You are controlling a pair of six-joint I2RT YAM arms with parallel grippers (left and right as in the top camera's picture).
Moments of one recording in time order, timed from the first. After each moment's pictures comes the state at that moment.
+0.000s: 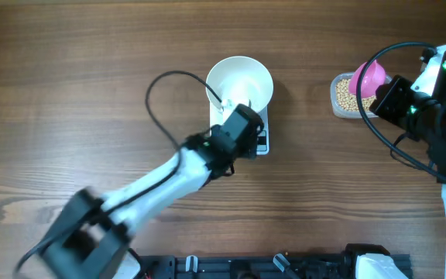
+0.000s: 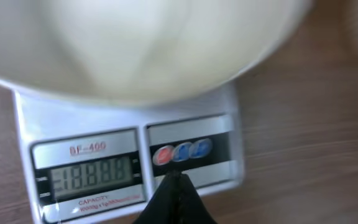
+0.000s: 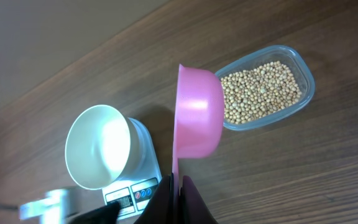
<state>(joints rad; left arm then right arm) -0.77 1.61 0.98 -0.29 -0.13 -0.62 -0.06 1.17 1.48 -1.12 -0.12 0.44</state>
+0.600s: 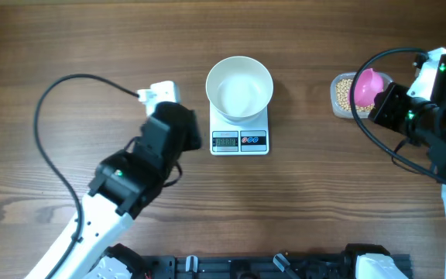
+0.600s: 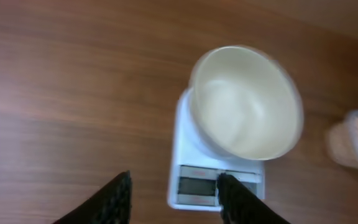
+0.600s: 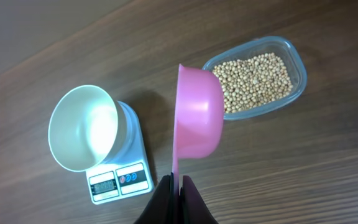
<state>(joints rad) -0.56 1.10 0.98 -0.63 -0.29 -0.62 -0.06 1.17 1.48 -1.17 -0.12 0.34</state>
